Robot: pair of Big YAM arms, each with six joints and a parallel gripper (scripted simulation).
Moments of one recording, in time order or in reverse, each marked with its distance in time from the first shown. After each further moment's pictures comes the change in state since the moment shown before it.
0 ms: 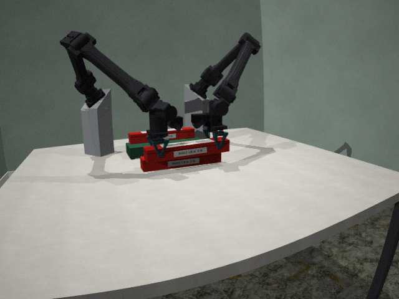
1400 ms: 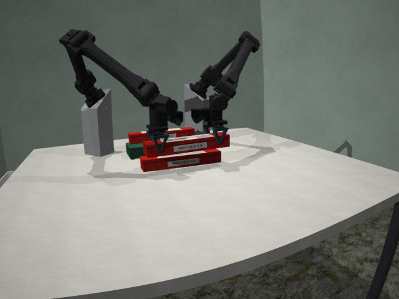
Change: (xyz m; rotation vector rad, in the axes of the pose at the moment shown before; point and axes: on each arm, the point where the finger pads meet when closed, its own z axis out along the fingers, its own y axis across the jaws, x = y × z) left arm 0.000 0.001 -0.022 0.002 0.001 0.000; right arm -0.001 0.000 -0.022 -0.002 0.001 0.000
